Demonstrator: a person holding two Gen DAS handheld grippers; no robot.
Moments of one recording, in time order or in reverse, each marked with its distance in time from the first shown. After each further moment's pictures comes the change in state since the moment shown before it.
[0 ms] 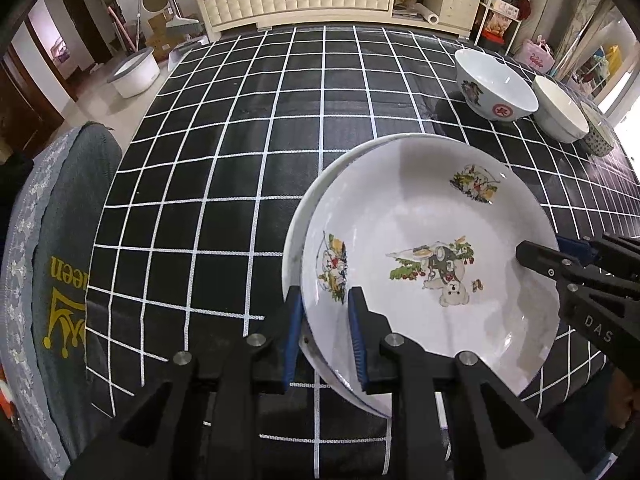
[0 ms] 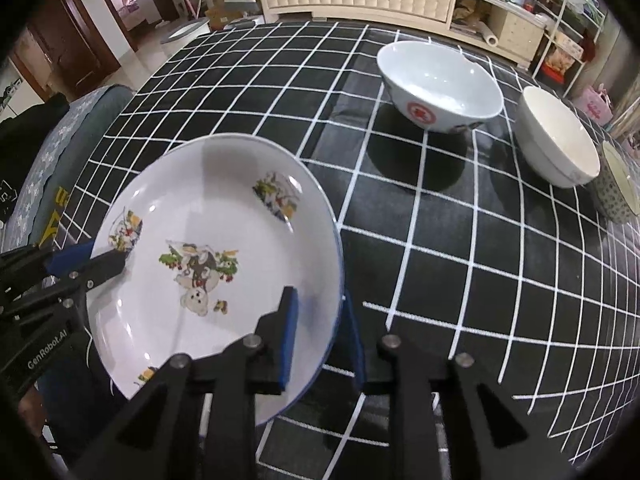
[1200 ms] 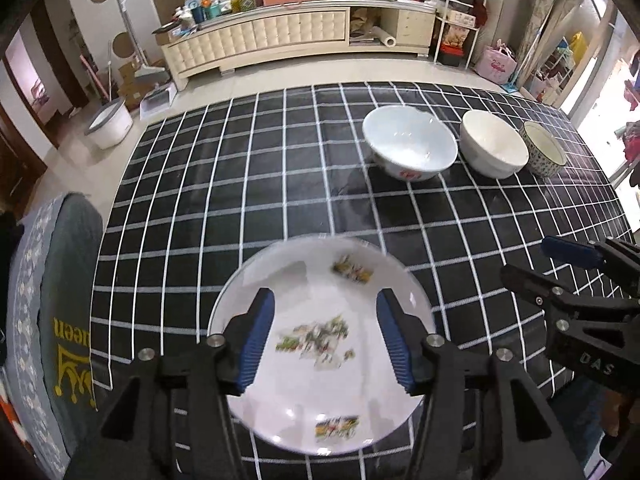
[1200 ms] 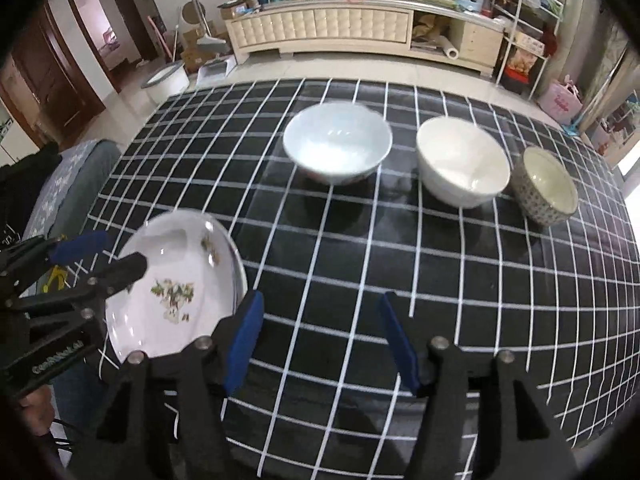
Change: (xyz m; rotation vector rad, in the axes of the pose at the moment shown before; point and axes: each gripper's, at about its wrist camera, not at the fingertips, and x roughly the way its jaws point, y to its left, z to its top) left arm -0.050 -0.079 0.066 0.115 -0.101 -0.047; right arm -0.072 -0.075 0.021 0.096 -0.126 -0.023
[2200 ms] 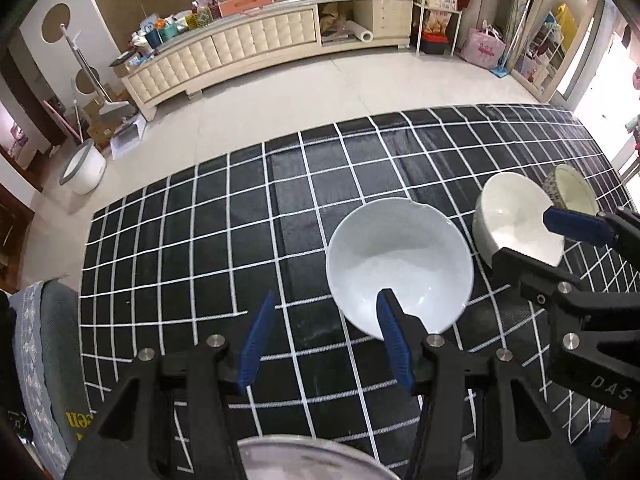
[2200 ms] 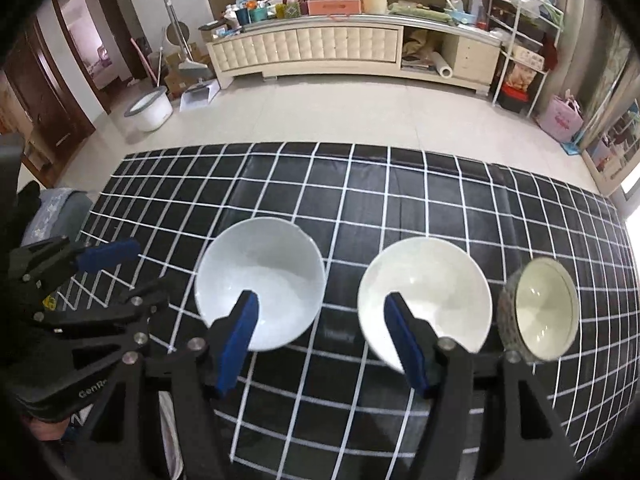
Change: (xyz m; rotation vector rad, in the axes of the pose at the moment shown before) left arm 0.096 -0.040 0.153 0.111 0.033 -0.005; right arm 0.062 -0.059 0.117 -0.008 -0.030 -0.011
